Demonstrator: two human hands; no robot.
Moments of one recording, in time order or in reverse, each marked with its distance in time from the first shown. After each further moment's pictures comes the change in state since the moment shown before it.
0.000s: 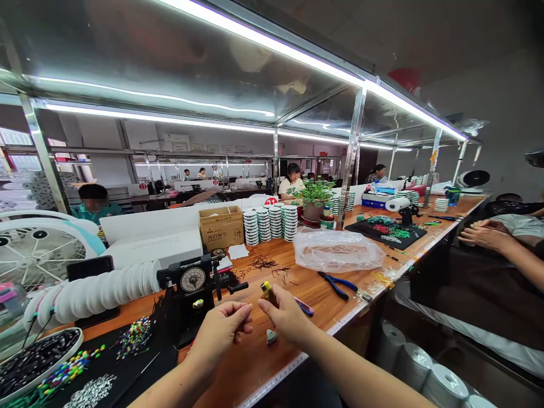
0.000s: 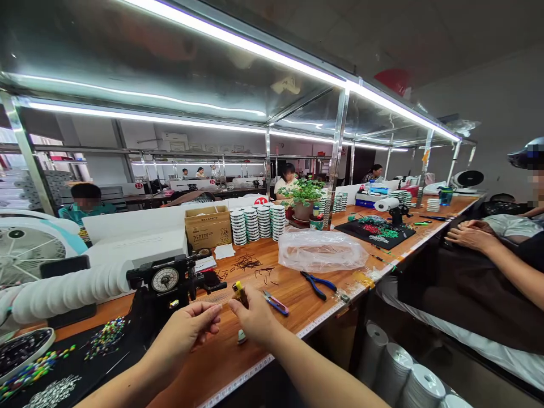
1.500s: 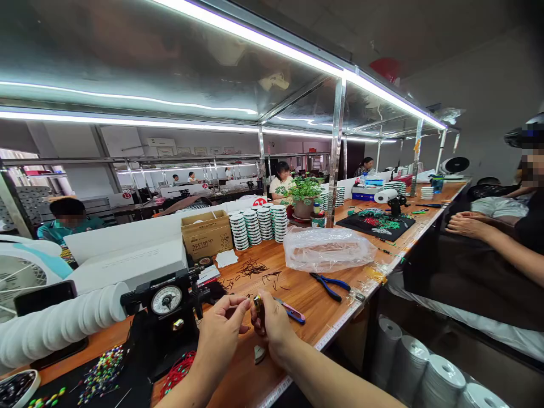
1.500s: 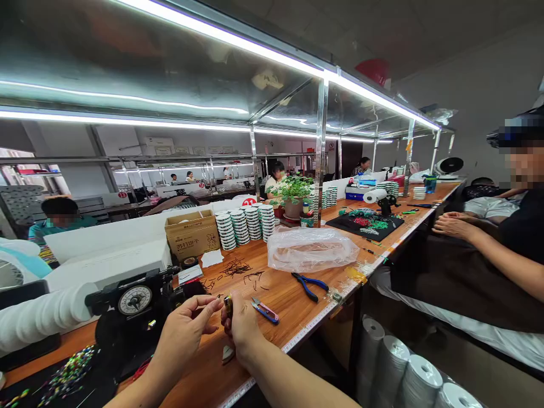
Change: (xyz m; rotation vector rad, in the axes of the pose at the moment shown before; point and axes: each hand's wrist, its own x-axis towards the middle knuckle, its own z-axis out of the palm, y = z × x) left_hand 0.038 -0.004 0.031 0.230 0.126 0.264; right_hand 0.018 0.010 0.014 0.846 0.176 0.549
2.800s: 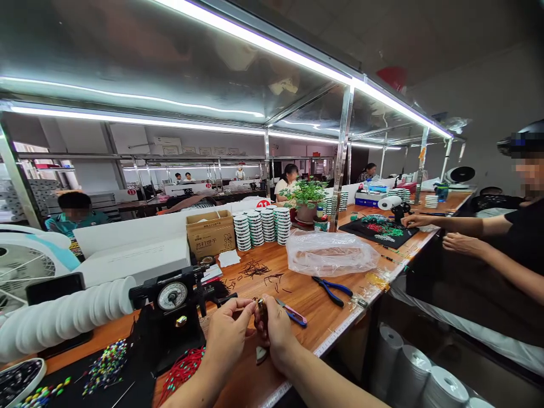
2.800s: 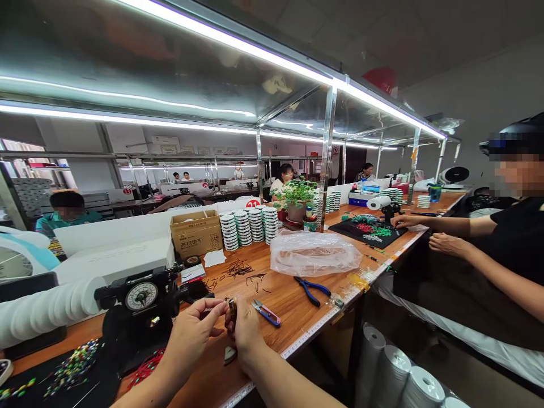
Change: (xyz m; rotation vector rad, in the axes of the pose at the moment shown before) left_hand -0.008 0.006 0.006 -0.122 0.001 -0.062; right_hand -0.005 0.004 0.001 -0.030 0.076 0.004
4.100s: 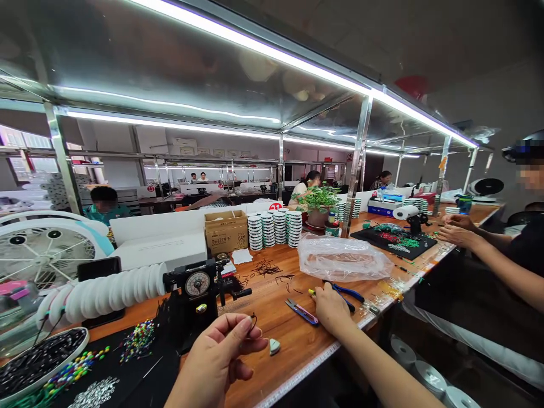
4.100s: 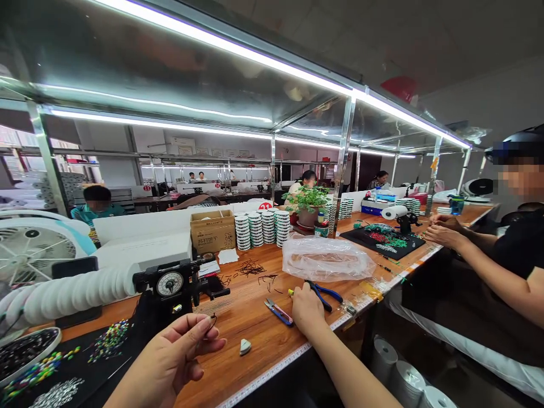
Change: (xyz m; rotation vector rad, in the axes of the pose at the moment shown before) left_hand -0.067 0.029 -0.044 -0.491 -0.061 -0.277; right_hand 0.025 -0.042 -0.107 -1.402 0.362 -0.421
